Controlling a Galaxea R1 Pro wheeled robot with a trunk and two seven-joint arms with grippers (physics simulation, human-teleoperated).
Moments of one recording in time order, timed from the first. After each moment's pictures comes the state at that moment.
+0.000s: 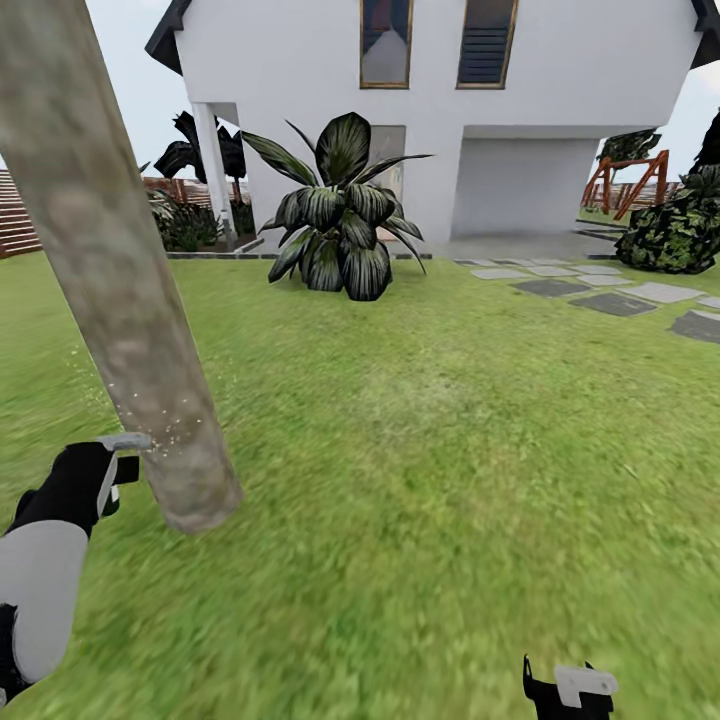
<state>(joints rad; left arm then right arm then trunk) -0.94 0.26 0.39 -0.67 -0.33 0.72 0.00 -0.35 -0.02 -0.80 -0.23 0.84 -0.65 -0.23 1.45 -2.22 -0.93</state>
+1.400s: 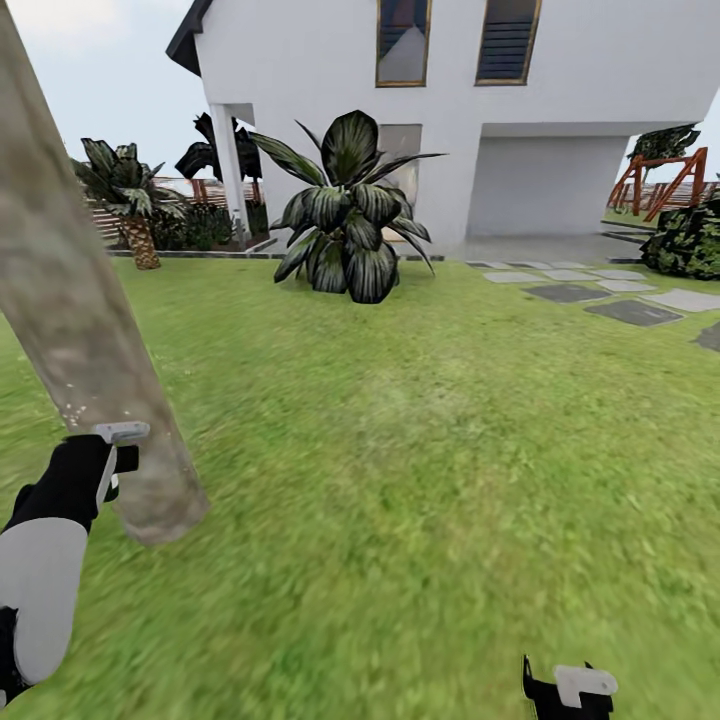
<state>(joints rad) -0.94 0.26 0.37 -0.72 -0.31 0.71 0.01 -0.35 -0.02 -0.80 -0.23 0.84 -0.65 -0.23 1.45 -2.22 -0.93</state>
